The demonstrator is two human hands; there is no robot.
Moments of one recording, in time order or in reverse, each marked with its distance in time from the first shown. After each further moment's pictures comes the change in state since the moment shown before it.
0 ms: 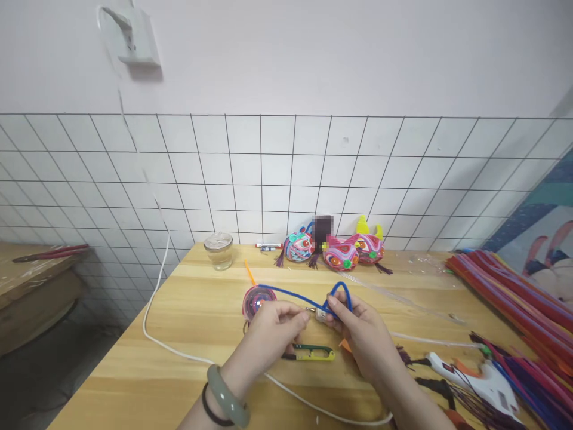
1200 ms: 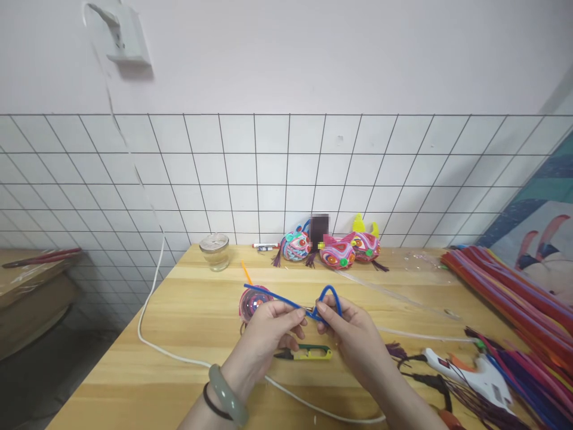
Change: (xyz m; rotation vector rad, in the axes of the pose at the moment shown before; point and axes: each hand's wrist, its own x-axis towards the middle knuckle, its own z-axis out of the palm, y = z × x) left_hand 0.004 -0.004 0.006 -0.430 -0.001 -0.101; right_hand -0.004 0.006 0.004 0.030 -0.118 0.023
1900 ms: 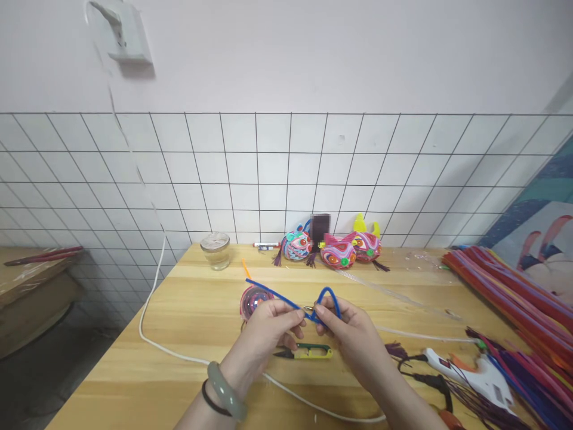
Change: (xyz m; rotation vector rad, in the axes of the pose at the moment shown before) left_hand -0.003 0.004 -0.001 0.064 0.006 0.001; right_hand 0.000 0.002 0.000 -0.076 -0.031 -0.011
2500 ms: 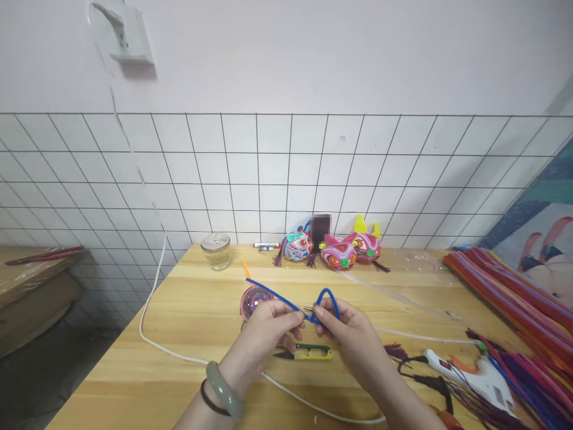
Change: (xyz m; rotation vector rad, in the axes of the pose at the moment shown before) left_hand 0.001 0.001 -0.001 0.033 0.005 -0.002; right_hand 0.000 -0.001 0.001 -0.009 -0.015 0.019
